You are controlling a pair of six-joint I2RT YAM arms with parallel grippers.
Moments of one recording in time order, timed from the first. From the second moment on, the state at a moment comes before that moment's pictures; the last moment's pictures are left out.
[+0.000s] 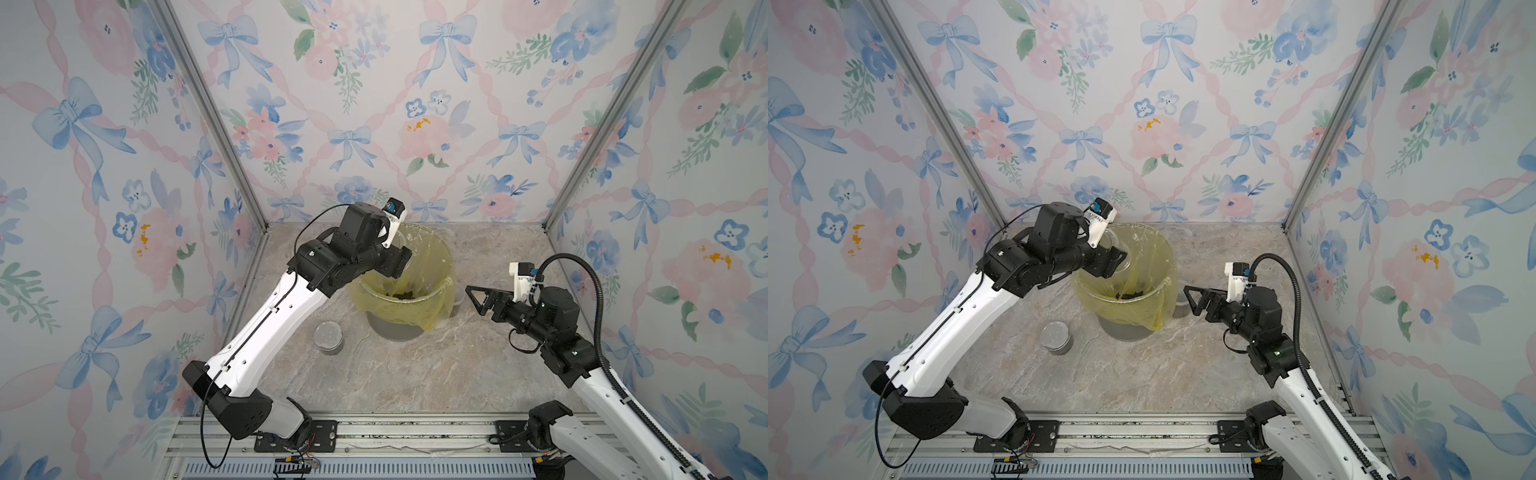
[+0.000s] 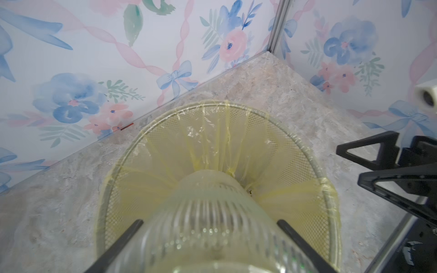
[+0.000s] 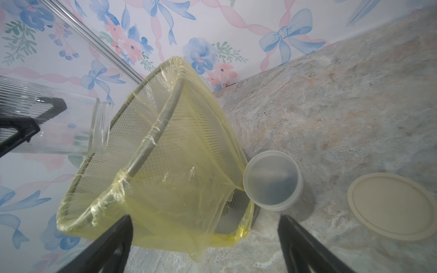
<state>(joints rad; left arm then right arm) -0.67 1.45 1.77 -0.91 -0.06 -0.03 0.34 0.78 0.64 -0.13 -0.31 0.60</state>
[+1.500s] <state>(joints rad) -0.70 1.05 0.95 0.44 0.07 0.15 0.41 0.97 0.95 0.20 -0.53 1.21</state>
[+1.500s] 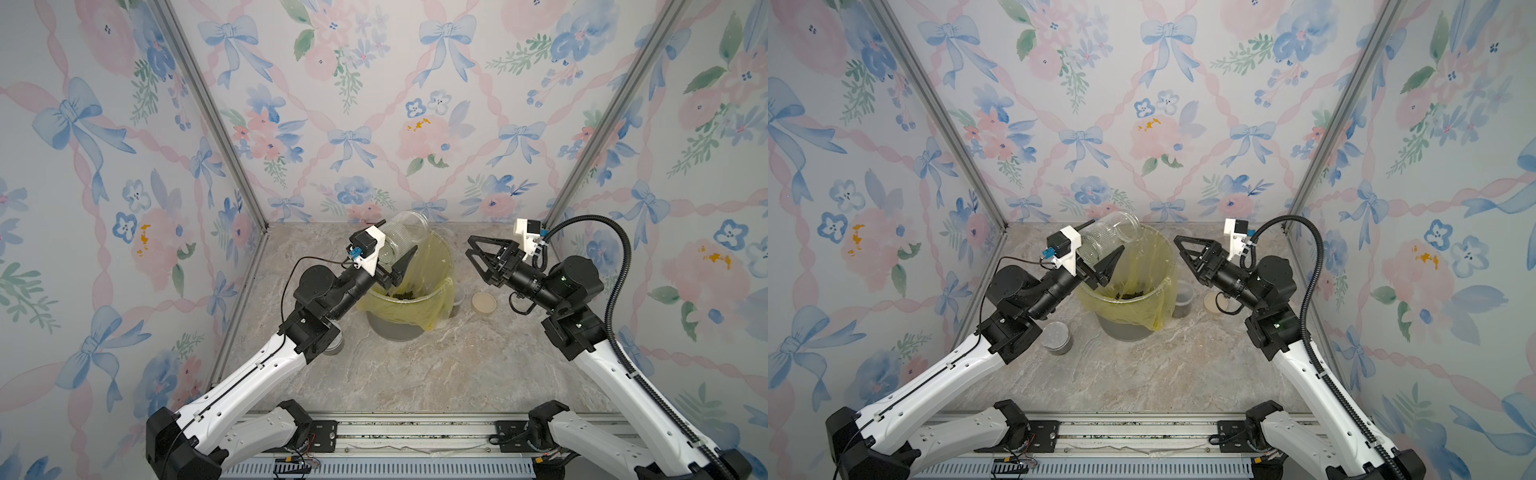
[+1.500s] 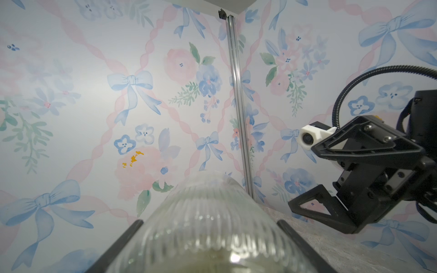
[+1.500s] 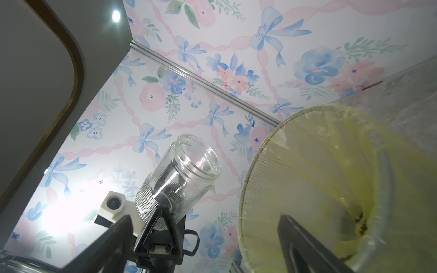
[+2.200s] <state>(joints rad) -0.74 1.21 0.86 0.99 0.13 0.14 0.61 1.16 1.07 0.44 -0.39 1.33</state>
